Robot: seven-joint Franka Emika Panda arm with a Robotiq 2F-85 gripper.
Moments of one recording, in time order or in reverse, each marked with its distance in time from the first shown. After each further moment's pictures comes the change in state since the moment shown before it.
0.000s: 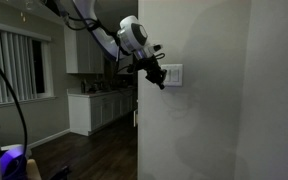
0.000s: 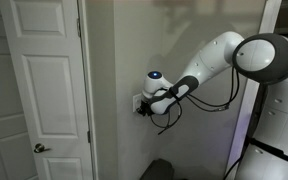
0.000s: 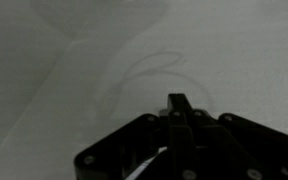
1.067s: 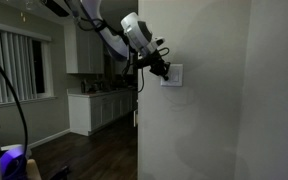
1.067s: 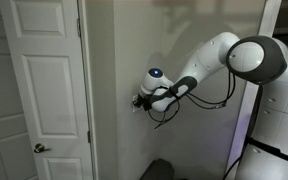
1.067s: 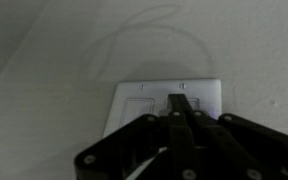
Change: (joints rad) arm -0.016 0.045 -0.013 0.086 -0.157 0.149 0.095
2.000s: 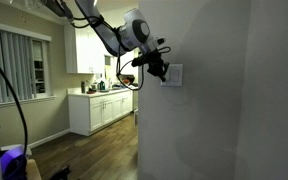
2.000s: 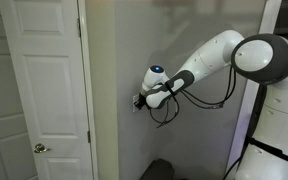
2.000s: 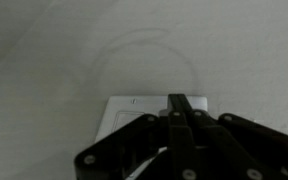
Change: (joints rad) arm 0.000 -0.033 0.029 -0.025 0.319 -0.079 -0.362
